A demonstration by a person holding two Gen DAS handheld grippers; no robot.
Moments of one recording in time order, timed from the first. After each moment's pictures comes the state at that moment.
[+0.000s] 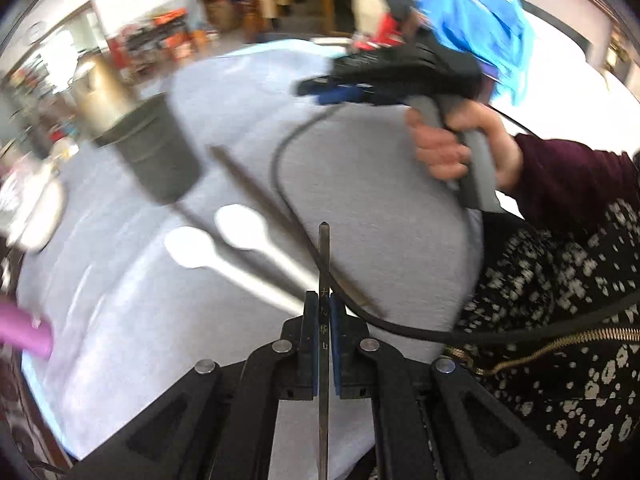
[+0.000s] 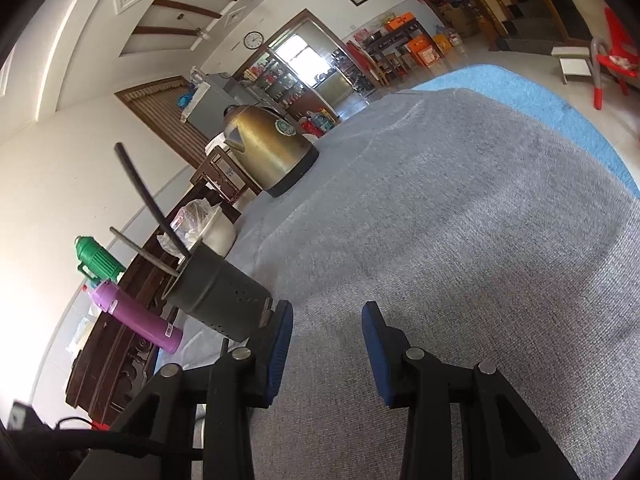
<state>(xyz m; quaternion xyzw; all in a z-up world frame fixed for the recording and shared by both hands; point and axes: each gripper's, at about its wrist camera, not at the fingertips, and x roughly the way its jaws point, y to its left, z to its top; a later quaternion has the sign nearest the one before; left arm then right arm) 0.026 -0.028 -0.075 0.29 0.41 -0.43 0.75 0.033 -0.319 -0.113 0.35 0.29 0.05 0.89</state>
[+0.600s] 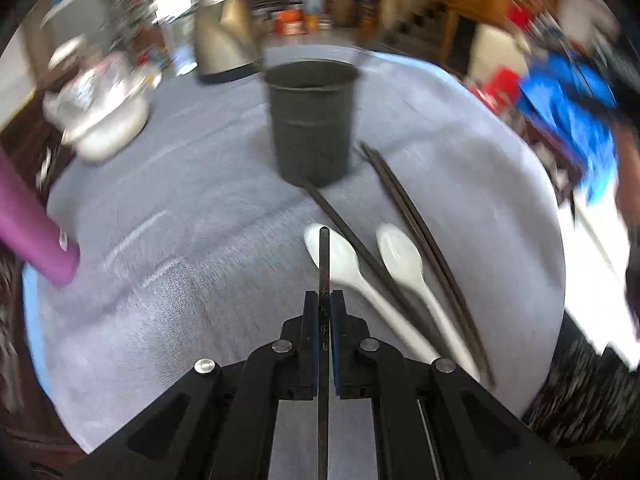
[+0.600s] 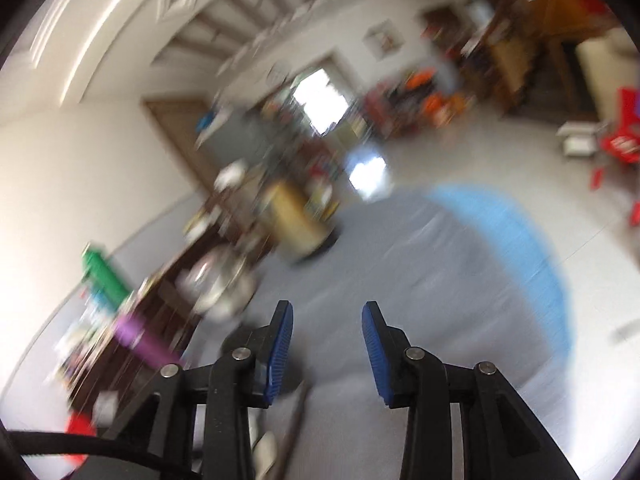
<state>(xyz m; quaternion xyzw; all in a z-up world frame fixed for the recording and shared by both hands) 0.123 0.003 -0.098 0.14 0.46 -0.30 0.82 0.008 -0.329 0.005 0.29 0.25 0.05 0.92</state>
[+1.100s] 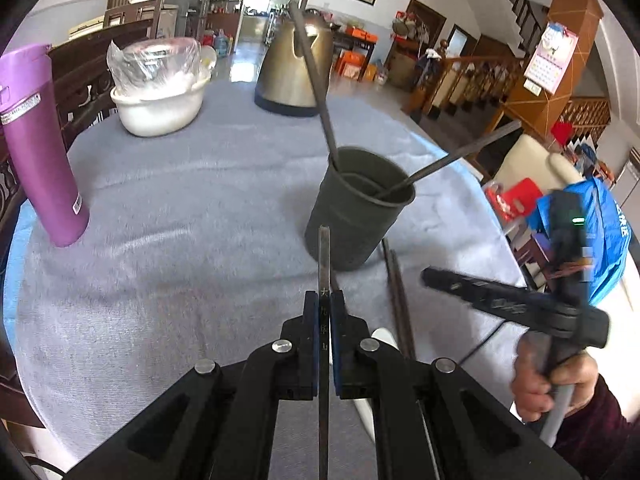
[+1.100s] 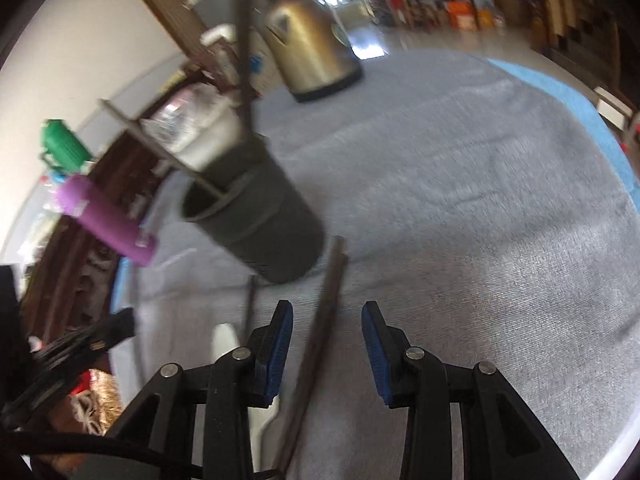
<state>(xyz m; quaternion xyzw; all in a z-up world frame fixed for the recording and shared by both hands) 0.142 0.021 -0.065 -0.03 0.43 -0.26 0.86 0.099 -0.228 -0.084 0.20 0.48 0.05 0.86</state>
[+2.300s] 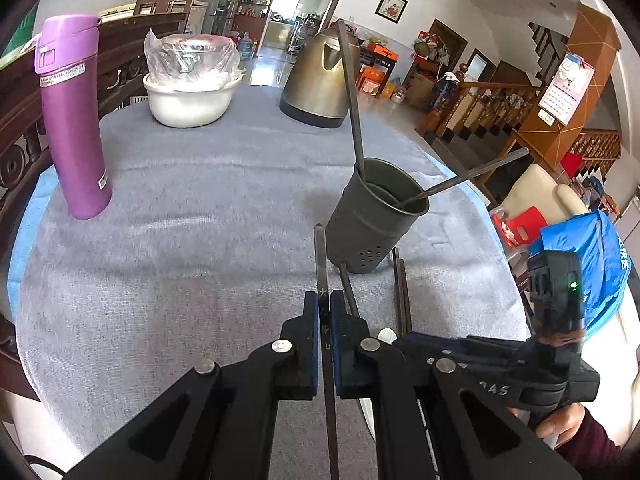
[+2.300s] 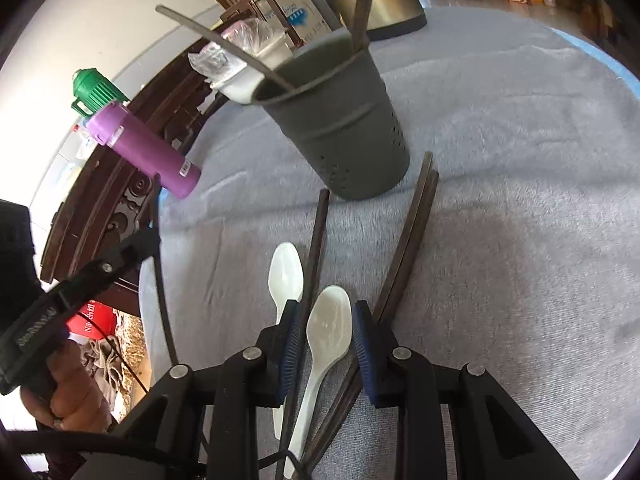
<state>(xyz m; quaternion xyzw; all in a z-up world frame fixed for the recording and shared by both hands) 0.130 0.047 -0.063 -0.08 0.42 -0.24 0.87 0.064 -0.189 -0.091 0.19 0.52 0.16 0.82</state>
